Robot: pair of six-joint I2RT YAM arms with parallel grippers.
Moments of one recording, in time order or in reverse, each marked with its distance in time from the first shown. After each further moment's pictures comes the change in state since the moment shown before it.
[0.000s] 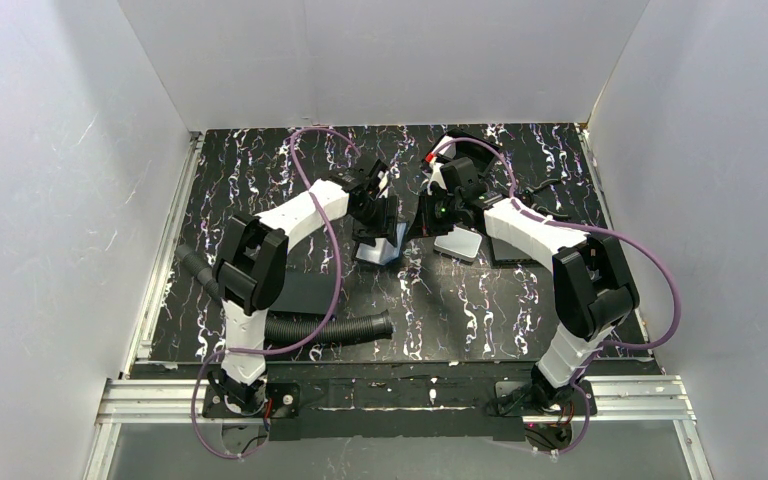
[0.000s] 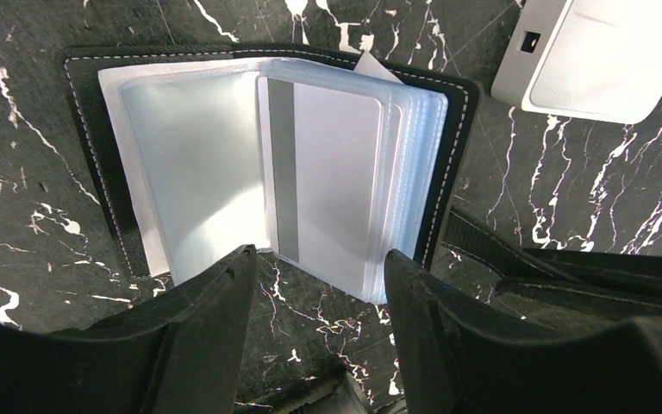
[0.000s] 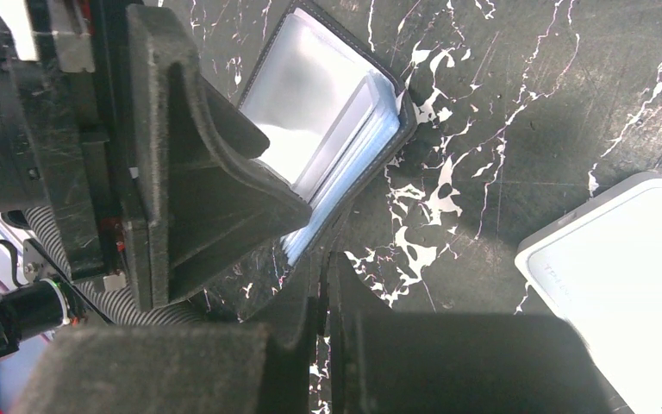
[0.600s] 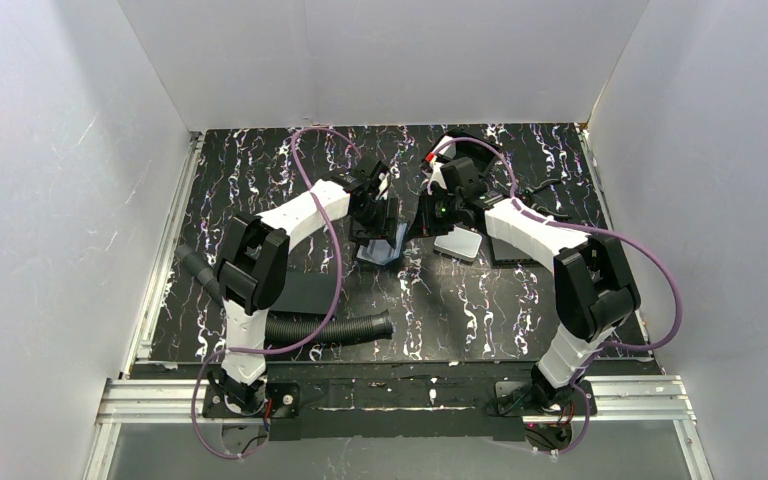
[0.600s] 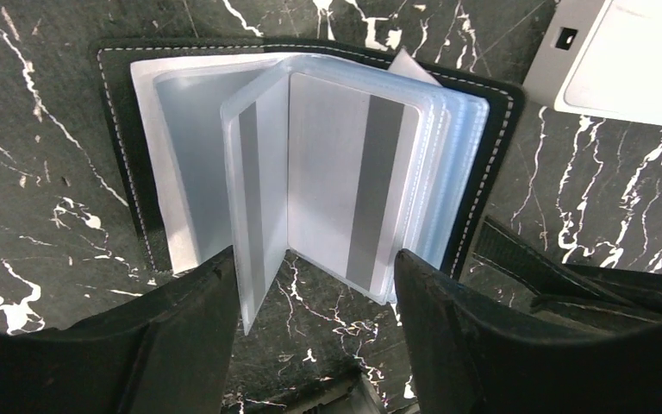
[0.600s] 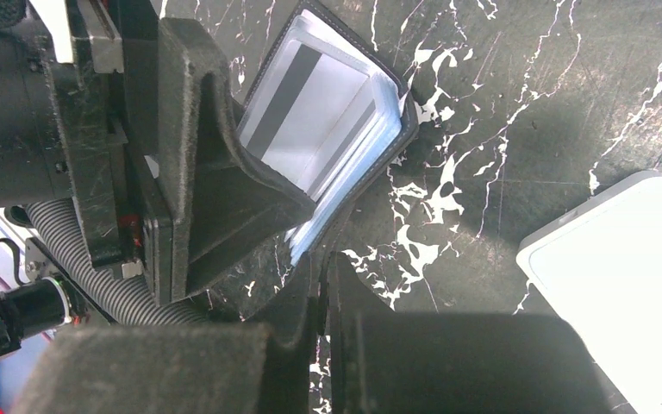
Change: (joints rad) left arm -0.003 0.010 0.002 -0.015 -0.038 0.015; right arm 0.000 -0.005 0.000 -0.003 -0.002 0.000
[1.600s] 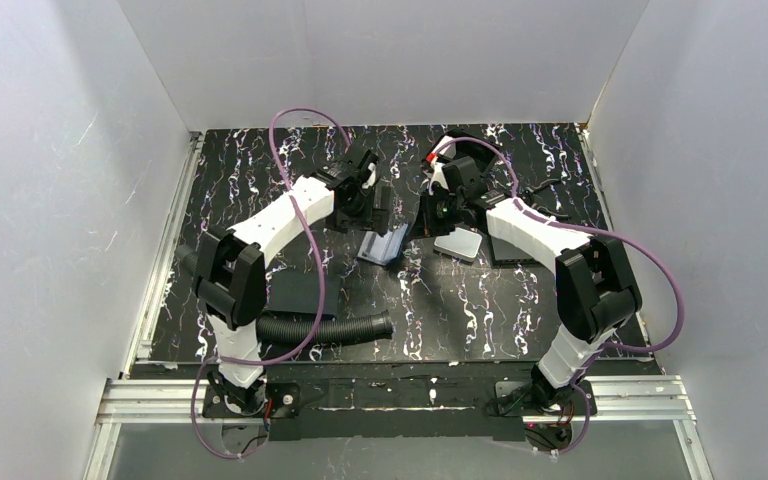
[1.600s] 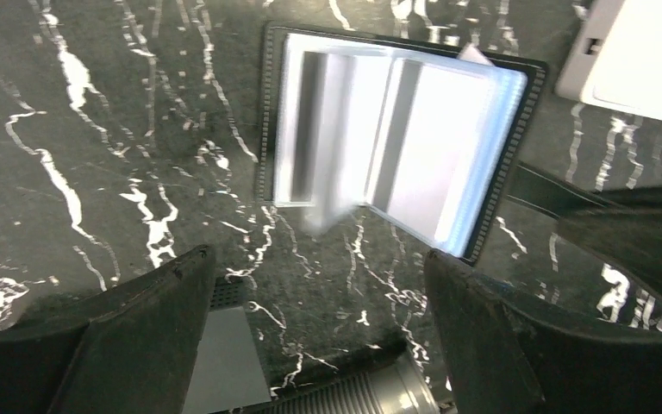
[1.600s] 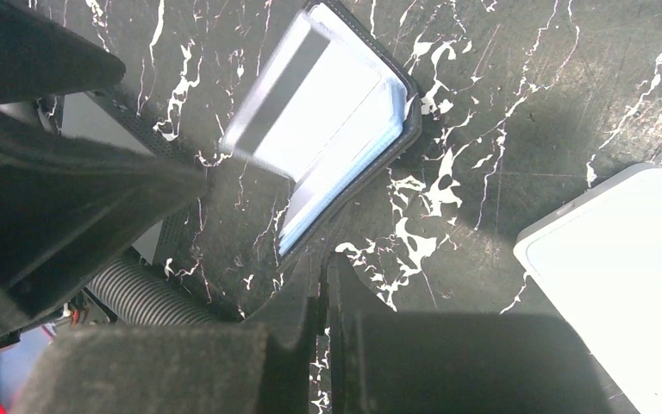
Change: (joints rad) left arm 0.003 -0.150 0.000 -0.105 -0.195 0.056; right arm -0.005 -0.010 0.000 -0.019 -0.005 -0.012
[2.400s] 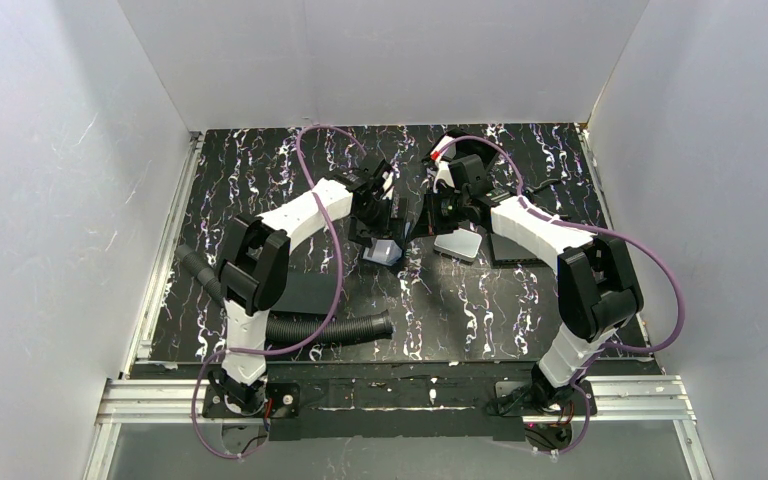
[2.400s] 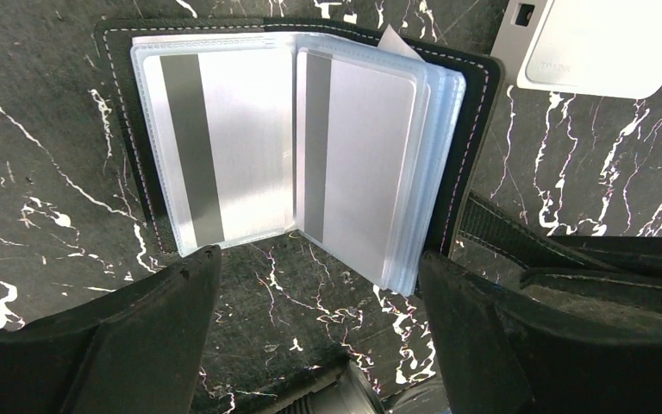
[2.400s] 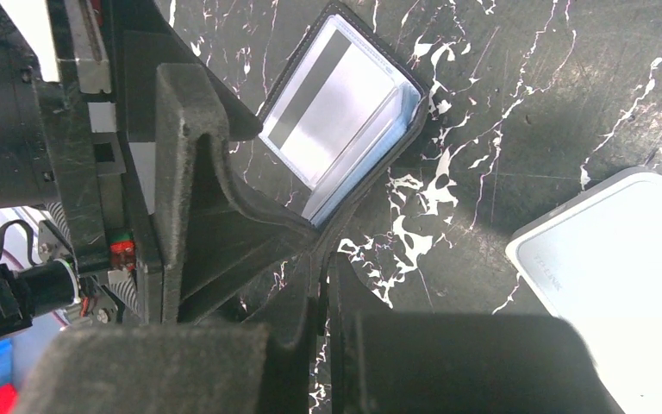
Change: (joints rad) left arm -0.021 0.149 0.031 0.072 0.227 -0.036; right arm -0.035 0.000 0.000 -0.002 -0.063 -0.022
